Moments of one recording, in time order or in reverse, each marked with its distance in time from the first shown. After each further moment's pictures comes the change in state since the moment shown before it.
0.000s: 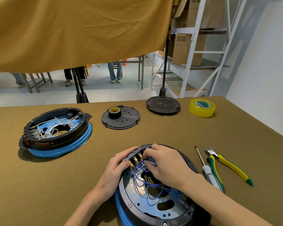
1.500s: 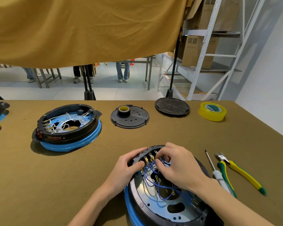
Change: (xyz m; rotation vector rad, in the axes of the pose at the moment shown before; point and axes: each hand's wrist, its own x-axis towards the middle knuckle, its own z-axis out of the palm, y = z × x) left_hand 0.000 0.004 -0.005 -0.091 -0.035 0.023; right_hand -0.001 -0.006 -0.008 0.129 0.093 0.103
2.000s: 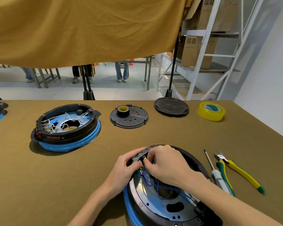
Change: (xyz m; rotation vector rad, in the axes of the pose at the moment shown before) left_hand 0.000 -0.002 0.001 0.092 0.034 0.016; right_hand 0.020 -0.027 0.011 -0.117 -0.182 0.106
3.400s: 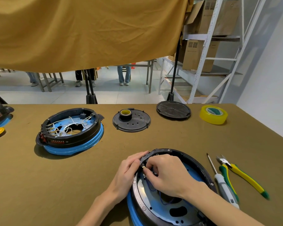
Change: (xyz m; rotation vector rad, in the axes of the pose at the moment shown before) left_hand -0.001 -0.009 0.003 0.016 0.052 0.047; right_hand -0.012 0.002 0.009 0.038 0.048 -0.198
